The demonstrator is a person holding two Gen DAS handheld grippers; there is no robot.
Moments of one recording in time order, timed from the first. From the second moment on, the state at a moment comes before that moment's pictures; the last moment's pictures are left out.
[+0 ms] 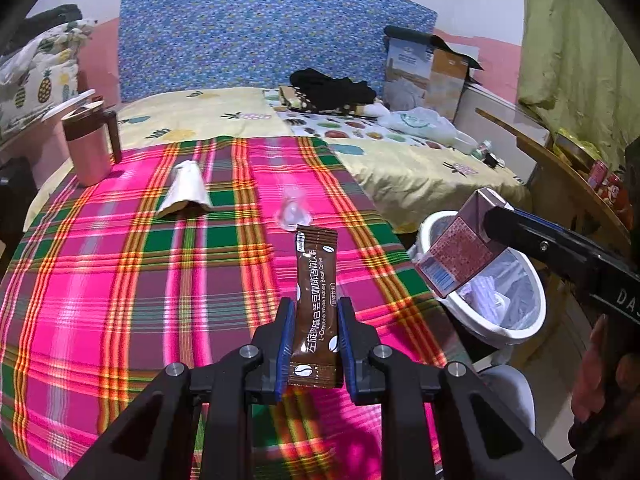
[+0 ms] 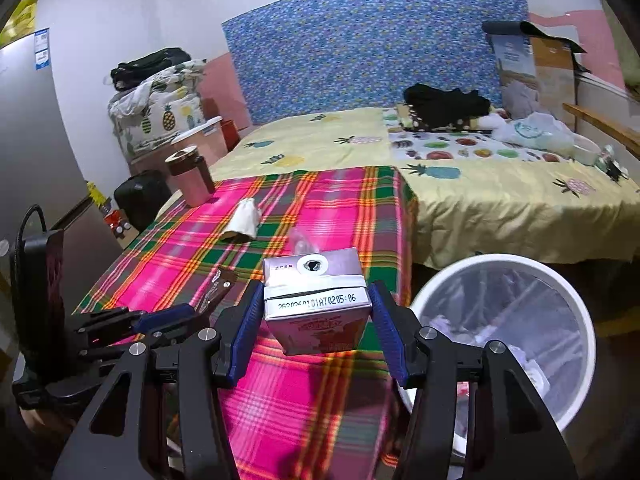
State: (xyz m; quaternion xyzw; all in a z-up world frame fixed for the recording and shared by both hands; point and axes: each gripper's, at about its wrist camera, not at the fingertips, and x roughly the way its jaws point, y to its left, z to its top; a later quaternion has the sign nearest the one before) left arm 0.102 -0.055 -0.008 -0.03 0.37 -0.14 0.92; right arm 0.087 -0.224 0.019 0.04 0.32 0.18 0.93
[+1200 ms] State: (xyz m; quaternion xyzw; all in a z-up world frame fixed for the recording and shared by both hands) left arm 0.151 -0.225 -0.036 0.02 0.40 -0.30 0.86; right arm 0.073 -0.347 -0.021 0.13 0.35 0.02 0.93
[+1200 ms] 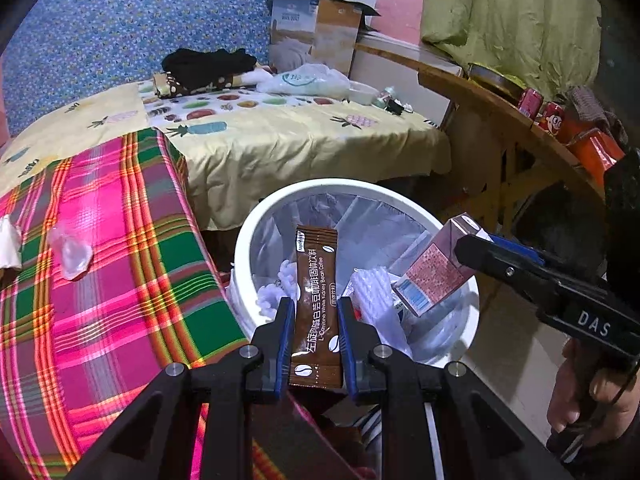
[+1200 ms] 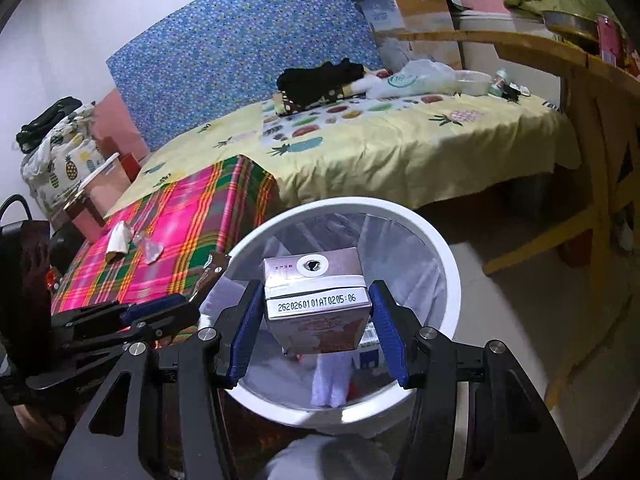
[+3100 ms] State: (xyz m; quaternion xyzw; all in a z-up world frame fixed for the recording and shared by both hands) left arm 0.114 -0.070 -0.030 -0.04 0.40 -0.15 0.91; right arm 0.072 -0.251 -0.007 0.07 0.34 0.12 0.93
